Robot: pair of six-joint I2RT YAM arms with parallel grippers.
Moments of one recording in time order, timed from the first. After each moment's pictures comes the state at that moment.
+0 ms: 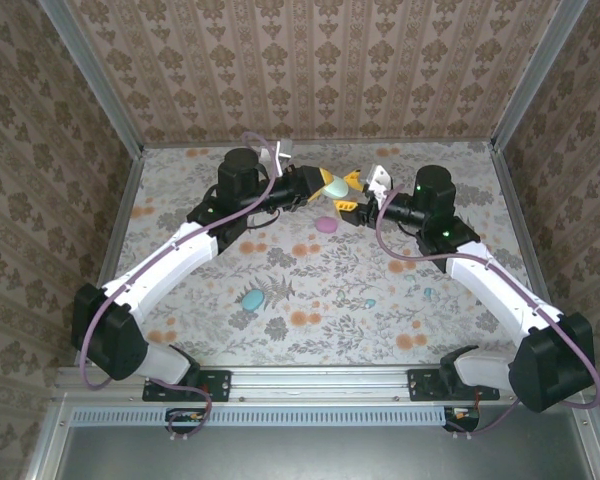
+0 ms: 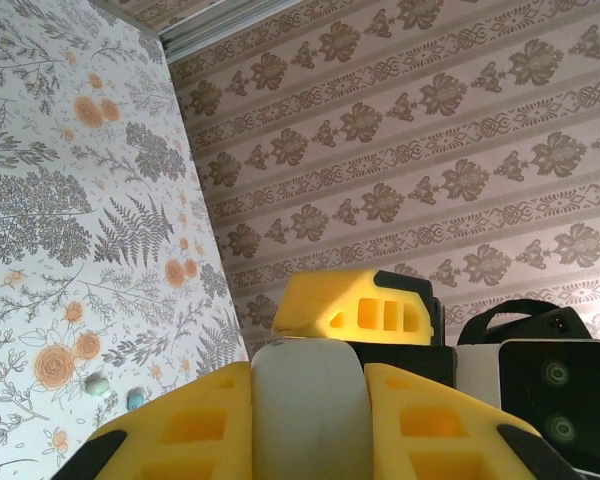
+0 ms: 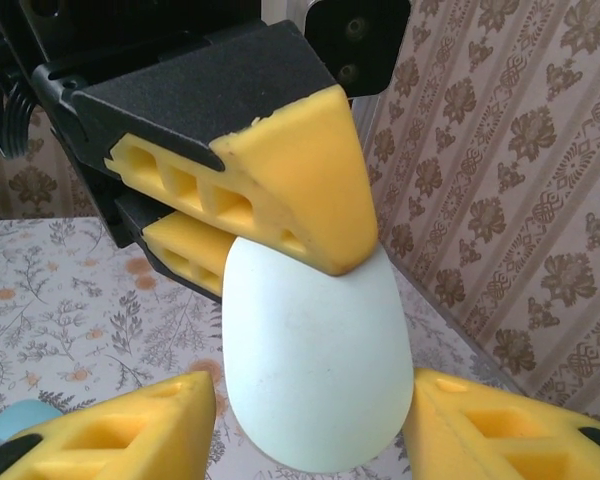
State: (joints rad) left arm -0.65 1.43 1.22 0.04 0.58 -1.11; right arm 0.34 1.25 0.95 0.17 -0.70 -0.34
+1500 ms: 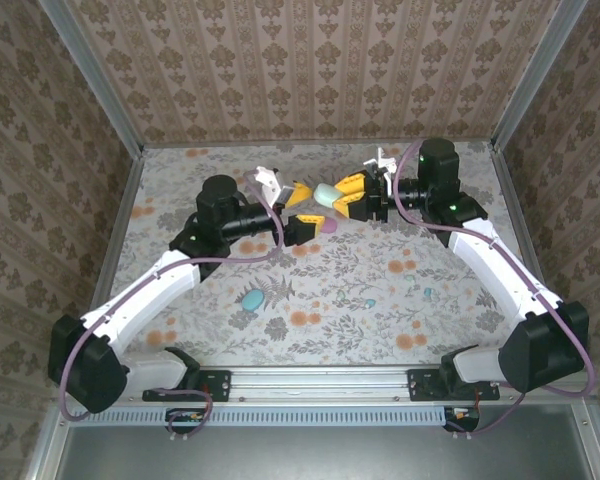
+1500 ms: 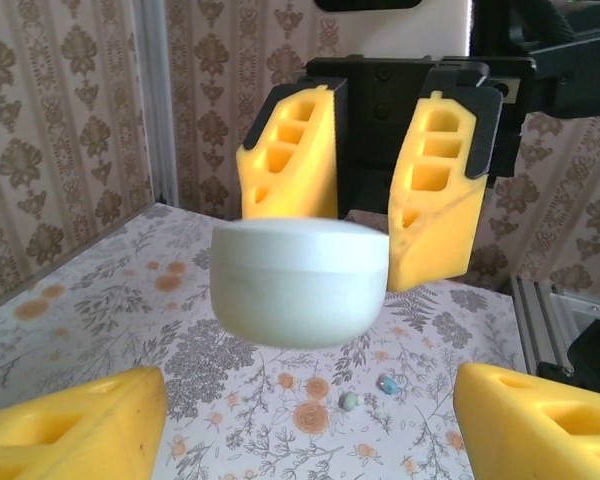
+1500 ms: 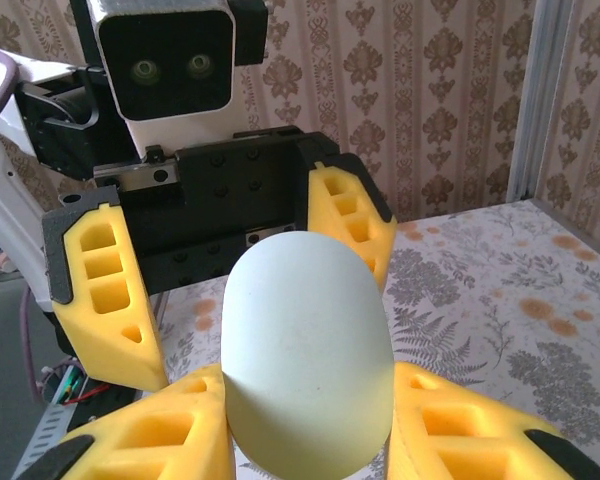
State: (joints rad) left arm -0.63 1.24 0.99 0.15 0.72 -0.02; right arm 0.26 1.34 1.18 -0.12 -1.12 -0.16
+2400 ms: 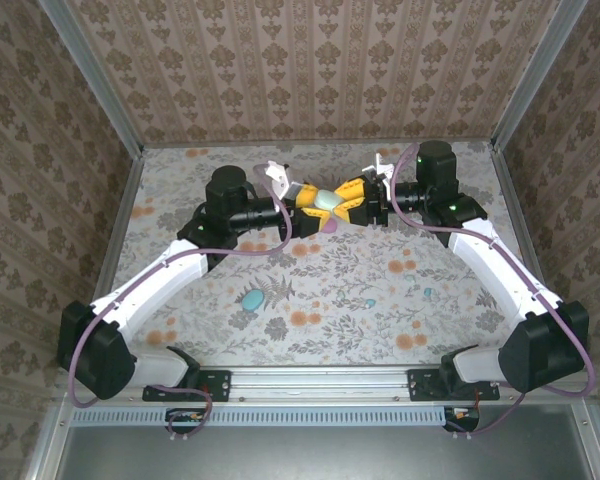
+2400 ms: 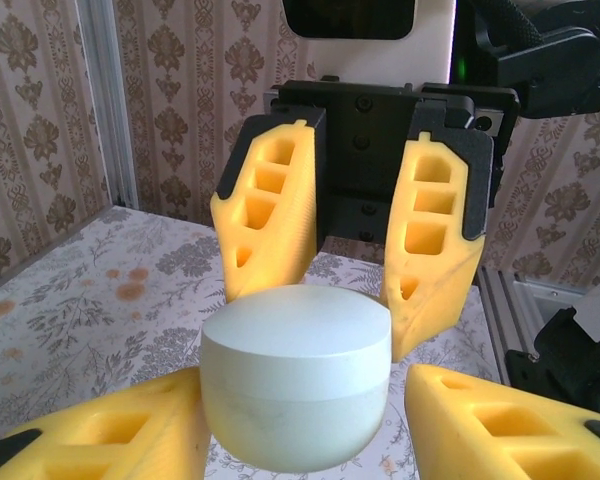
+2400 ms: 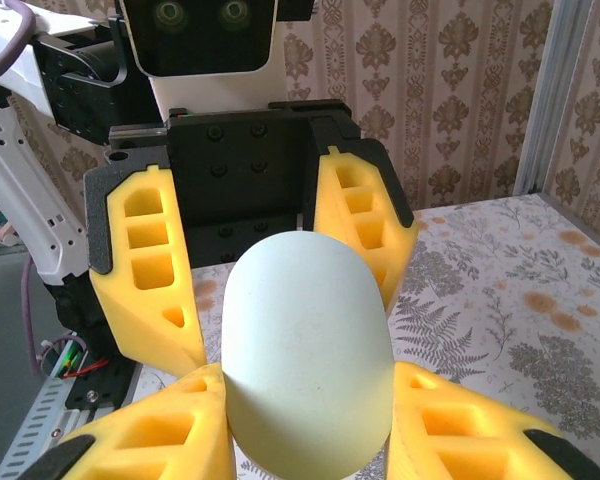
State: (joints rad) left arm -0.64 1.31 1.06 0.13 0.80 -0.01; right arm 0.27 1.34 1.18 -0.18 -1.13 -0.26
